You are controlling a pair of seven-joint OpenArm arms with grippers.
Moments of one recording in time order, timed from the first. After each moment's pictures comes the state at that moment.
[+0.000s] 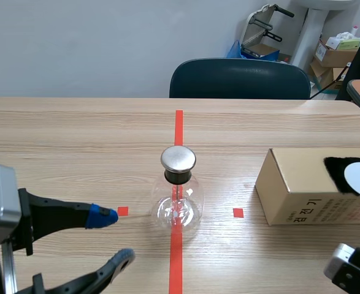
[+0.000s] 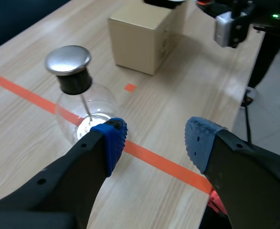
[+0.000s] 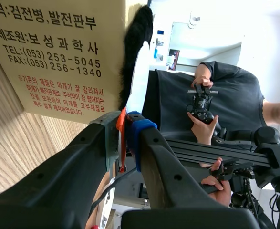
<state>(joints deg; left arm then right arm) 23.2 -65.6 43.6 119.2 -20.1 1.5 -19.5 -35.0 20.4 4.0 77.4 -70.1 -38.5 3.3</state>
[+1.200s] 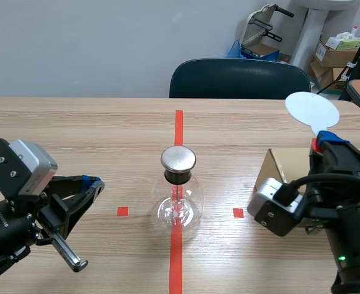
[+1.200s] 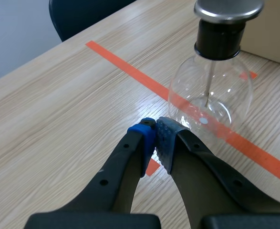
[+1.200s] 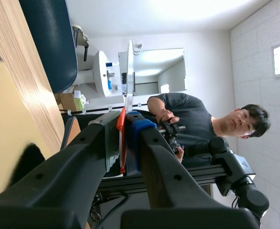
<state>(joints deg) 9.6 -51.6 43.8 94.4 -23.7 4.5 -22.8 -32.1 20.5 -14.5 97.5 -81.2 -38.3 -16.0</state>
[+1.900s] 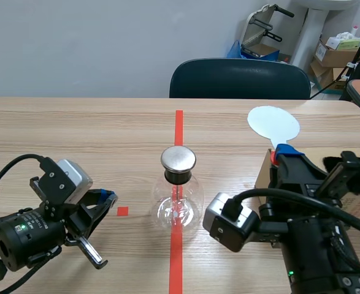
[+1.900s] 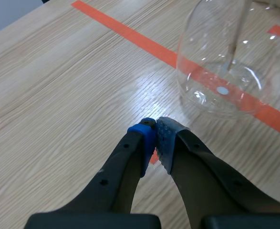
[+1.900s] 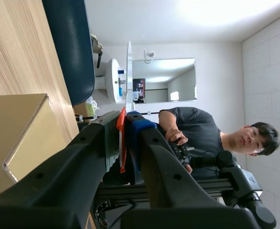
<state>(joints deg) -3.6 -43.2 55.6 76.6 -24.2 4.2 -23.1 -29.5 20.5 -26.5 97.4 -88.2 -33.8 -27.2</state>
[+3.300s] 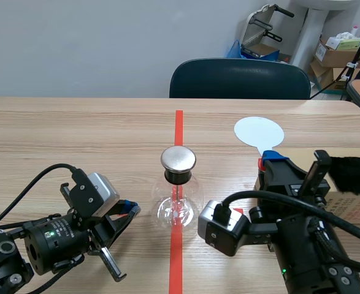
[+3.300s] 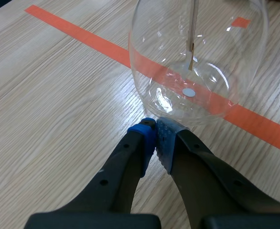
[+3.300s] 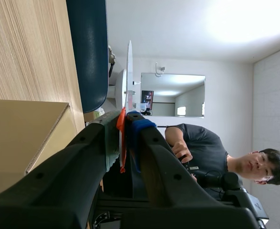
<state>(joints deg) -9.1 -38.0 63.2 69.7 -21.9 1.5 -25.6 -27.9 20.4 -26.5 96.3 -87.8 -27.8 -23.3</state>
